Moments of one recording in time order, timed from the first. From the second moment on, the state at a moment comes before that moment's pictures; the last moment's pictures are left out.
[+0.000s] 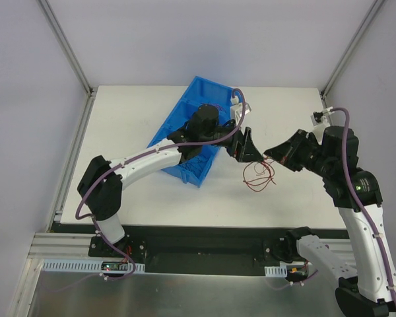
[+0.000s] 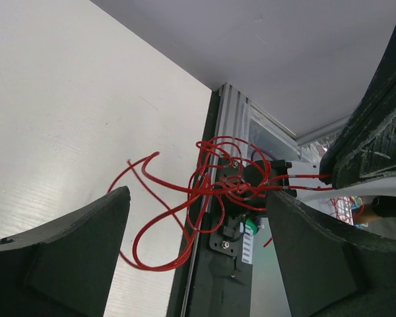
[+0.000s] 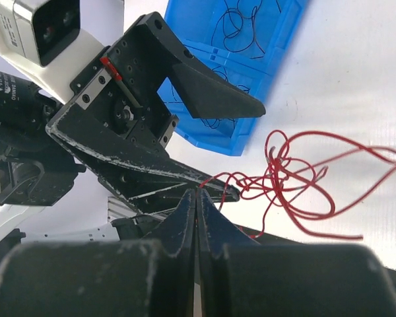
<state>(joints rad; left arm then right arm) -0.86 1.73 1.41 0.12 0.68 -0.57 0.26 0.83 1.25 -0.92 -0.33 0.74</state>
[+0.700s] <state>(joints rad) -0.86 1.63 1.35 0.17 0.68 -0.56 0.26 0.83 1.24 -0.90 -0.35 0.76</state>
